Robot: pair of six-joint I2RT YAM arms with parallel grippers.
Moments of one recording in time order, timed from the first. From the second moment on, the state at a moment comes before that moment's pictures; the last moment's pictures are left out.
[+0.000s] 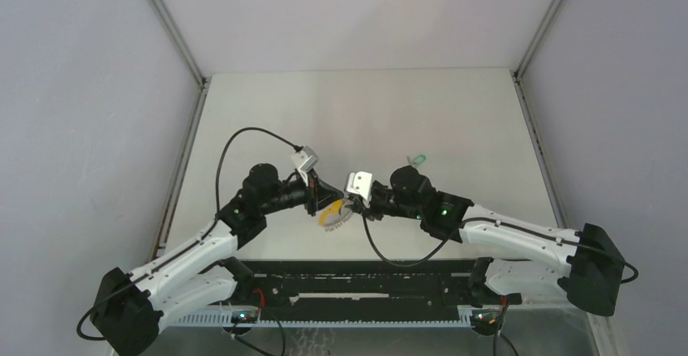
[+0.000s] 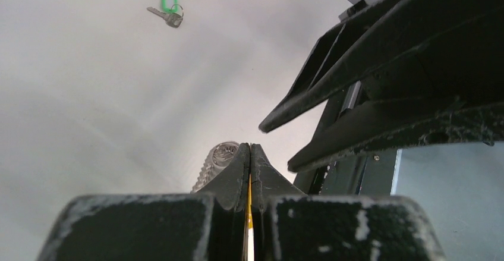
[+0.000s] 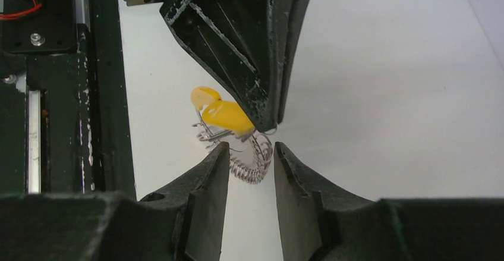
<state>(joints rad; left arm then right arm) -0.66 0.90 0.50 0.17 0.50 -0.30 1.00 1.11 0.73 -0.01 -0.23 -0.36</state>
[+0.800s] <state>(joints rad) -0.66 0.90 0.50 0.18 0.49 -0.31 1.06 1.12 0.65 0.10 -0.04 -0.30</state>
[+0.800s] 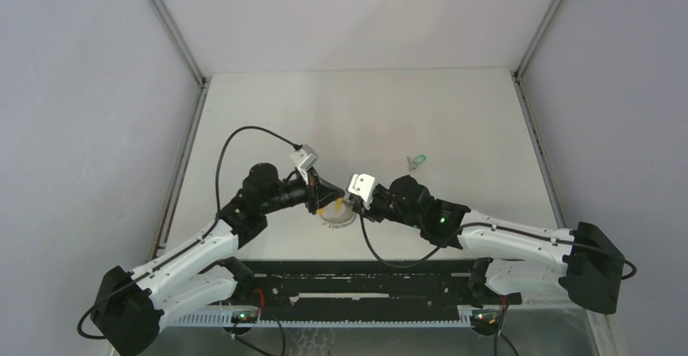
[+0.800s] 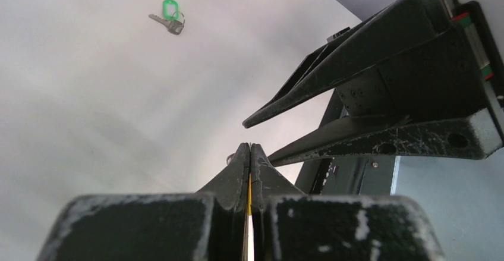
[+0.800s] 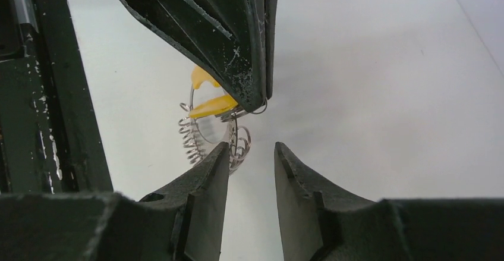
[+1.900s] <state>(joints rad) -0.66 0.97 0.50 0.31 0.47 -0.44 1.01 1.19 0.51 0.41 -0.05 -0.30</state>
